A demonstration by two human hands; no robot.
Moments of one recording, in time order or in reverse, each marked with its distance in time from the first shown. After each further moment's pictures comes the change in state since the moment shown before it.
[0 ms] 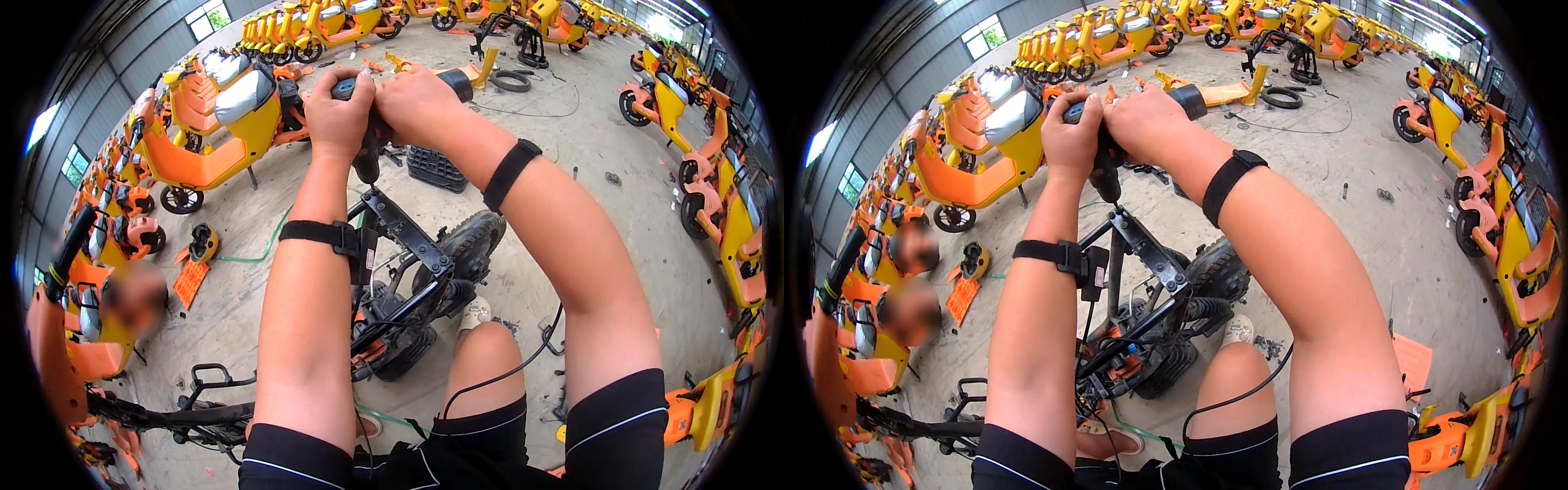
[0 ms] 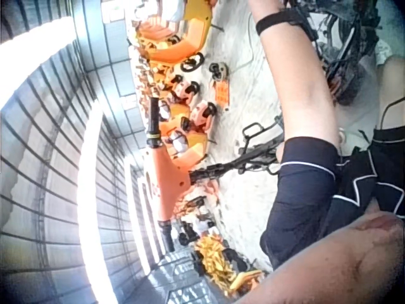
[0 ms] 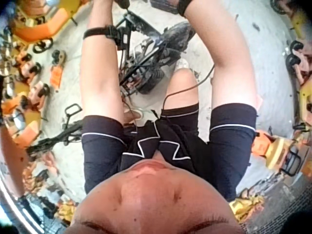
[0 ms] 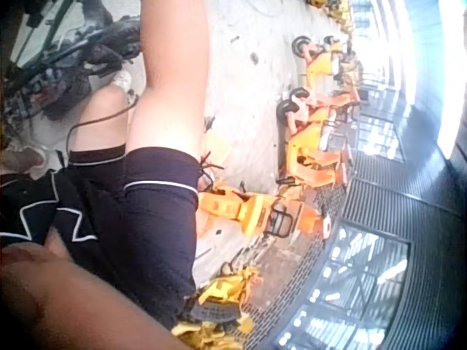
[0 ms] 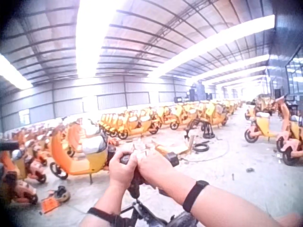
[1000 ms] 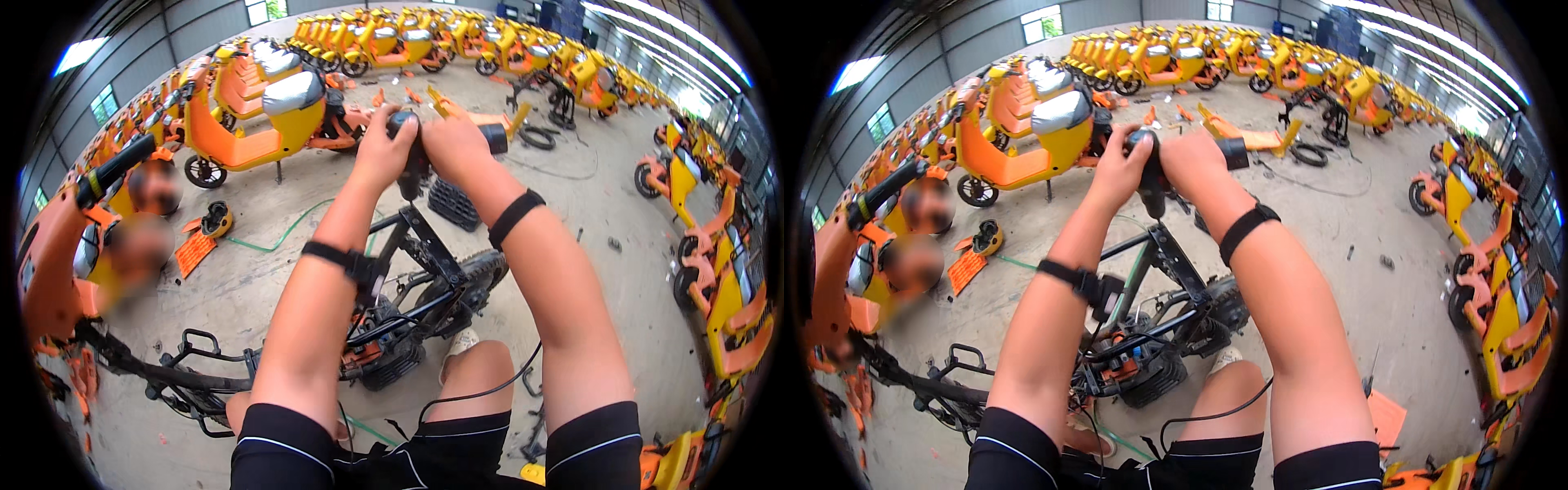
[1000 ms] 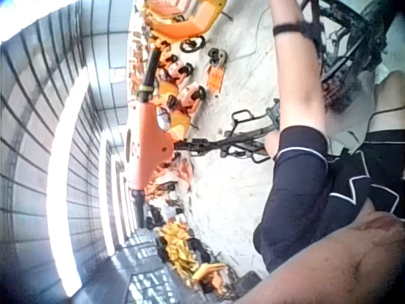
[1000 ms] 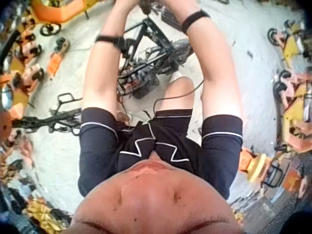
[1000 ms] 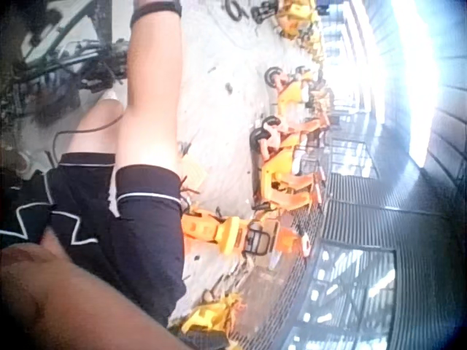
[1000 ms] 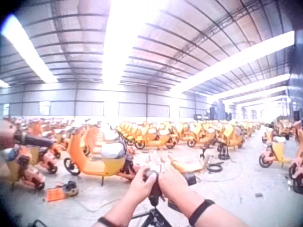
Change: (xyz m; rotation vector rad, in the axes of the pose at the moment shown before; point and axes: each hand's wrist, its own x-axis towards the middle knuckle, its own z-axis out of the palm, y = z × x) left_hand -0.012 0.024 -0.056 0.027 -0.144 -0.154; right_hand 0.018 -0.027 -0.014 -0.073 0.018 0.054
